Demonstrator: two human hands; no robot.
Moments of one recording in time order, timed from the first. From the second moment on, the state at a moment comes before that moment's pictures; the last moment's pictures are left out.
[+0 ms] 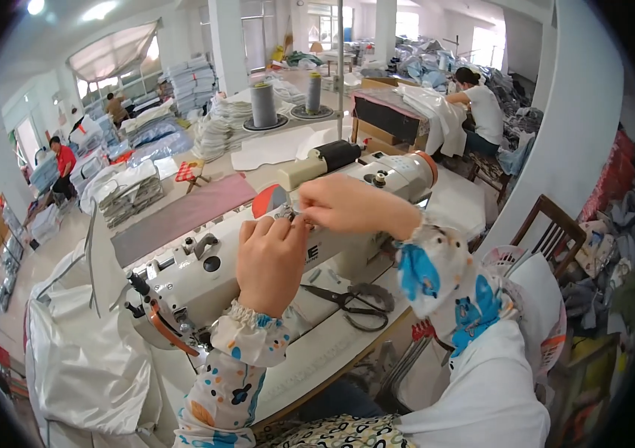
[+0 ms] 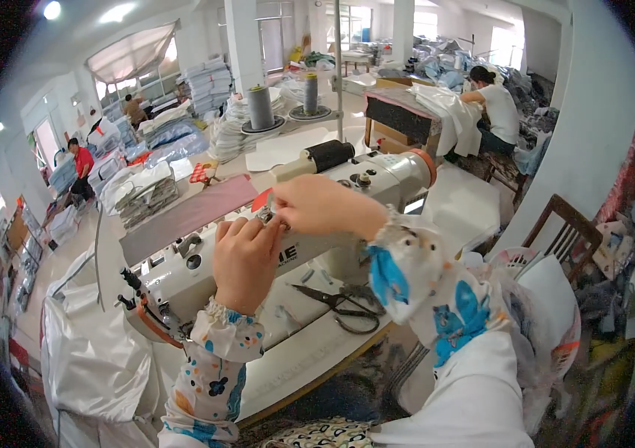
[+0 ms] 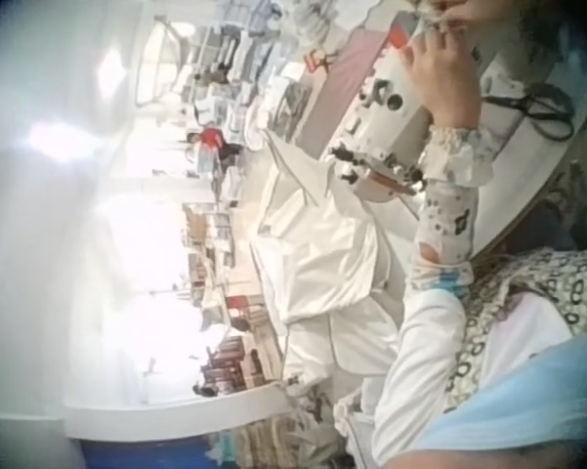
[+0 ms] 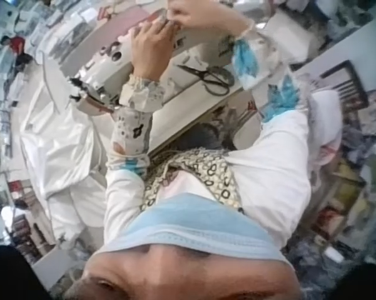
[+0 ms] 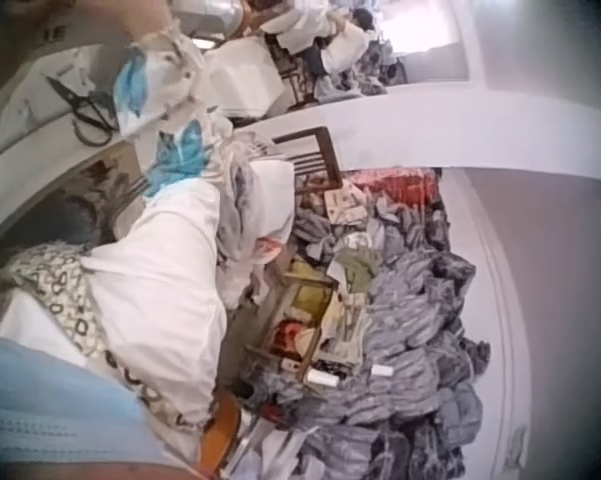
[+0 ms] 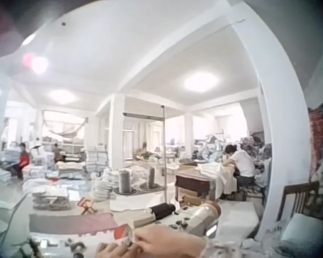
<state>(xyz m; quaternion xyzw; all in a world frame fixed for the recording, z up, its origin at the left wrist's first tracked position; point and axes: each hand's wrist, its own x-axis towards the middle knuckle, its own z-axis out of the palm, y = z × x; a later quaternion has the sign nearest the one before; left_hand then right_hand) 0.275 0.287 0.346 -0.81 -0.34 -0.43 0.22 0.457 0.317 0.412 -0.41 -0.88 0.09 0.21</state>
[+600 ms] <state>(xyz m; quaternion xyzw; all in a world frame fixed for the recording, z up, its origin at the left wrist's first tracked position) 0.288 0.297 0.351 -0.81 -0.33 -0.42 0.23 0.485 0.363 0.368 -0.34 -0.85 0.04 0.39</state>
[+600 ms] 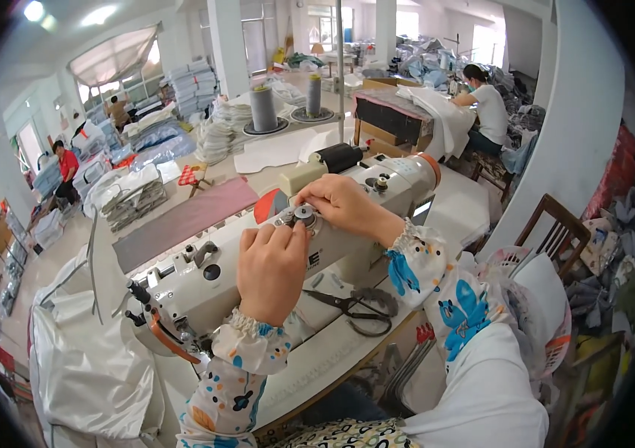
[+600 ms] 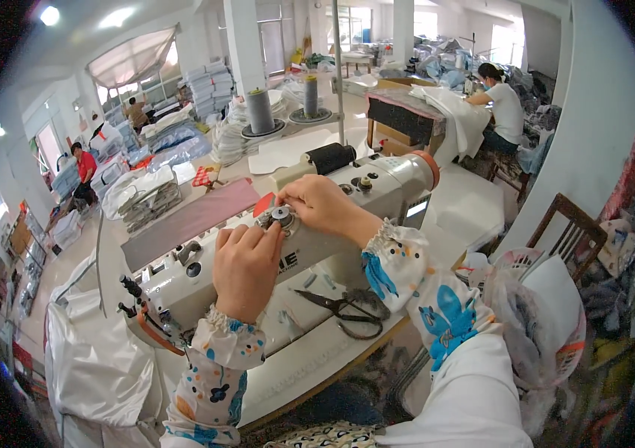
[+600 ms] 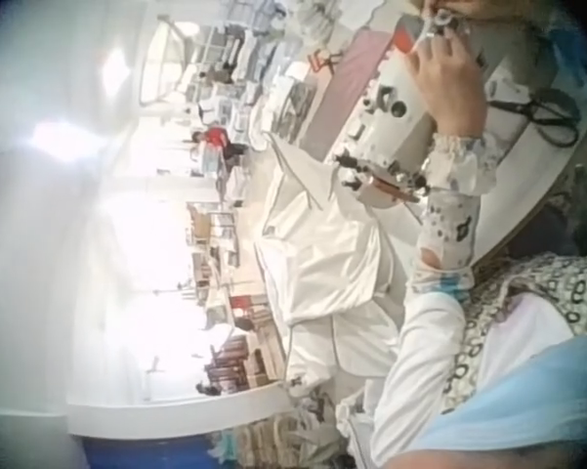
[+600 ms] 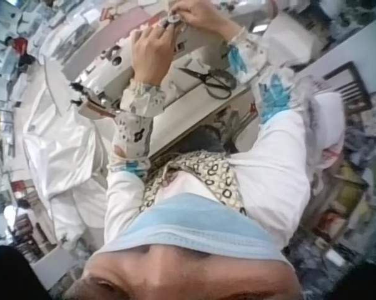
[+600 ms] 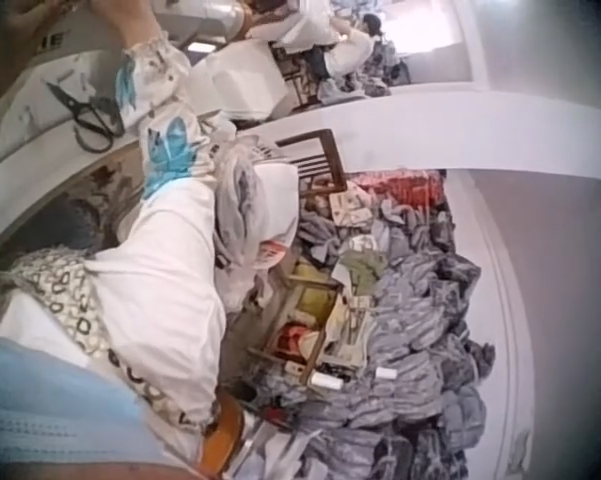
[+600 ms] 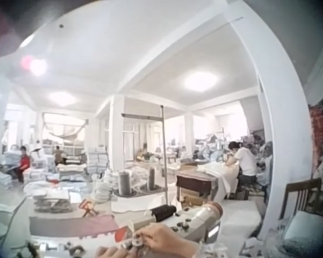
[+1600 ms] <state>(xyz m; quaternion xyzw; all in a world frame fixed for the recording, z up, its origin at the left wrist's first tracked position) 0.229 0.148 0.302 -0.80 -0.25 -0.52 -0.14 0.445 0.198 0.409 -0.43 -0.72 -0.07 0.55</state>
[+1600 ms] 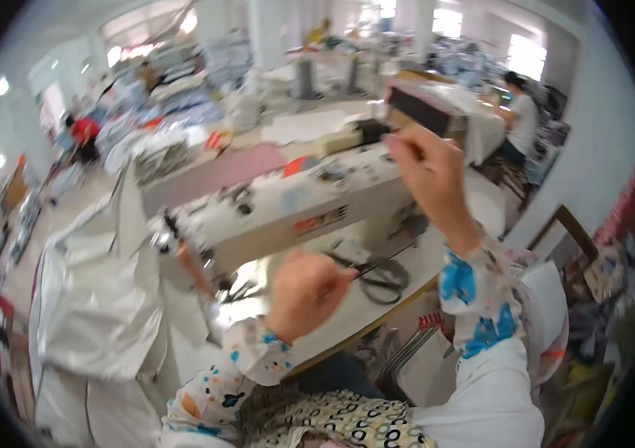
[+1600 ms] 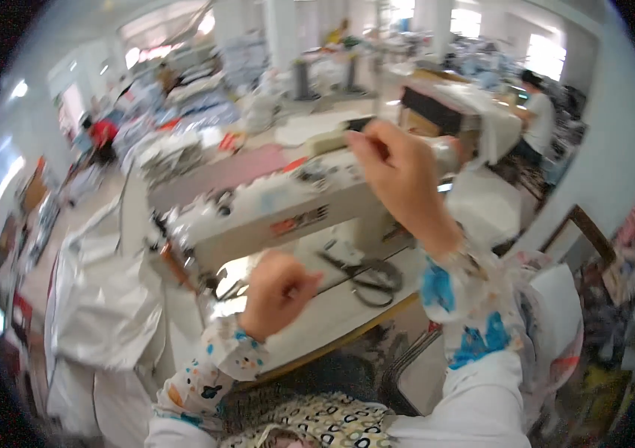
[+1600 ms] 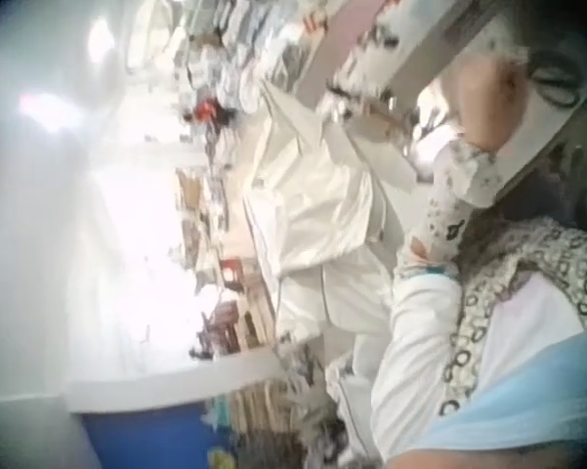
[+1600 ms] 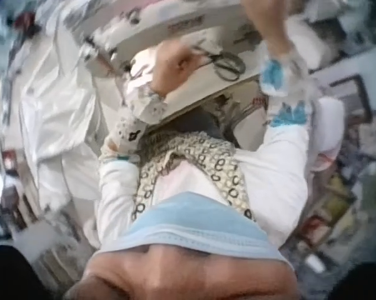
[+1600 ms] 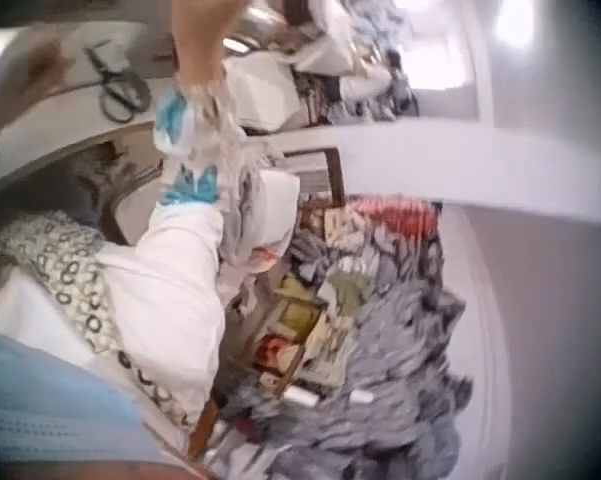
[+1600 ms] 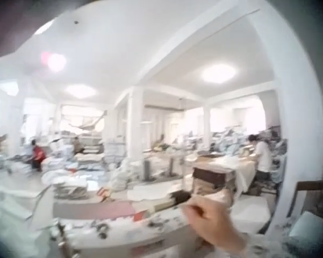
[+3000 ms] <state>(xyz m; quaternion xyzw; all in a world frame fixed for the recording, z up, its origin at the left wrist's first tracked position) -0.185 0.192 0.106 -0.89 -0.44 -0.12 0.00 0.048 0.105 0.111 -0.17 -0.92 0.25 0.24</state>
